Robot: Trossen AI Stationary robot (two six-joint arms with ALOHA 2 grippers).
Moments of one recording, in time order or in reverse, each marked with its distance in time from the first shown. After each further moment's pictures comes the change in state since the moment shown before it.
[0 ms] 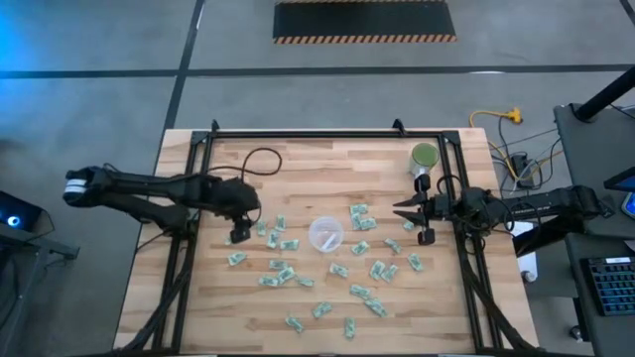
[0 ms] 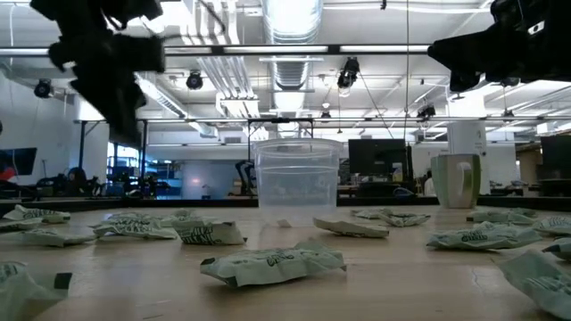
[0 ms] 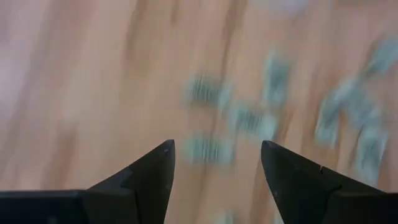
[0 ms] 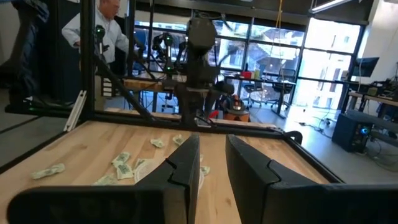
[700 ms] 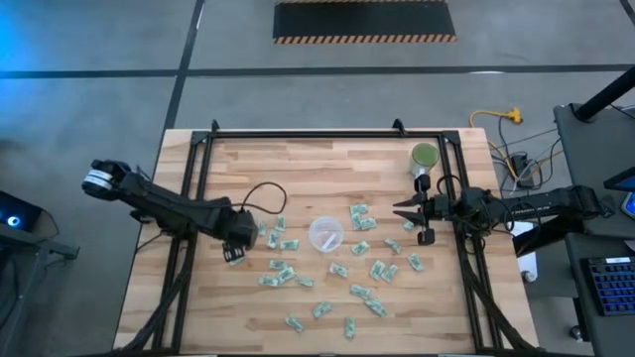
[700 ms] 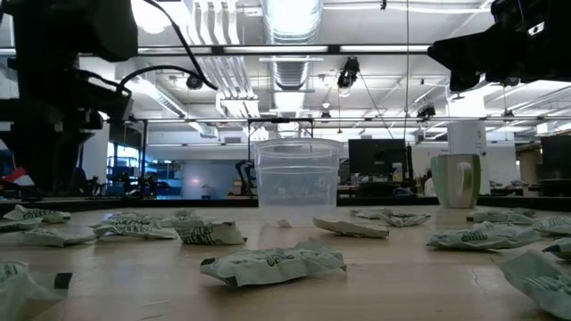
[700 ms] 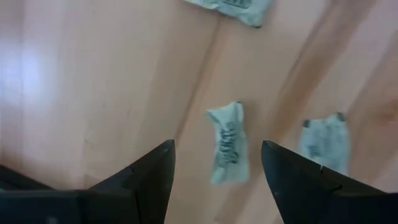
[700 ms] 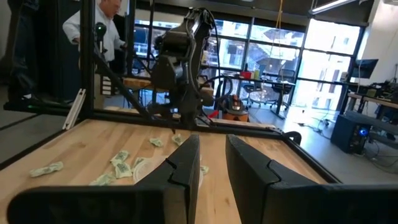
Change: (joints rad) left arm -0.273 0.228 -0.062 -0.155 -0.113 -0.367; right arm 0.000 0.000 0.000 -0.002 0.000 -0.009
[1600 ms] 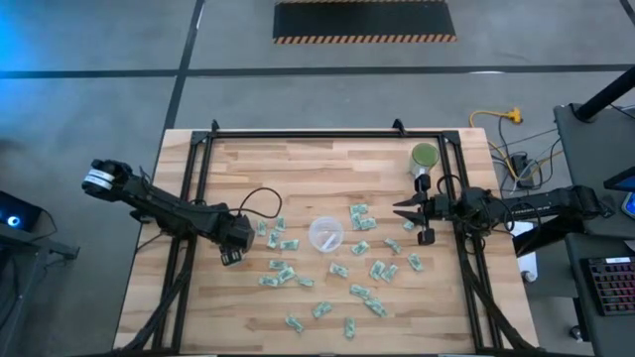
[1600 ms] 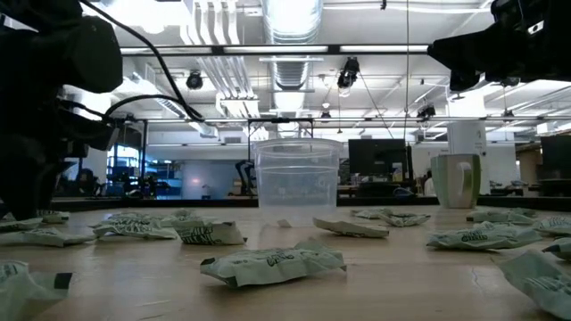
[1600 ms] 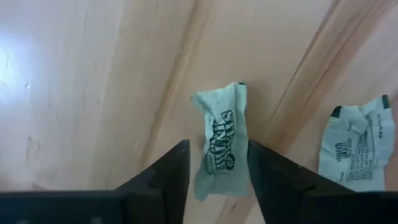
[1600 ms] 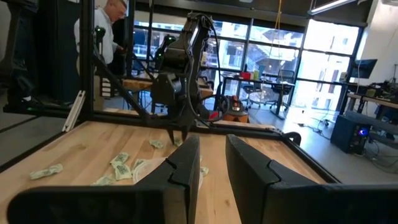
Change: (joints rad) left arm -0.008 -0.004 -0.157 0.158 0.073 -0.027; right arm 0.000 0.000 0.001 0.005 0.002 0.002
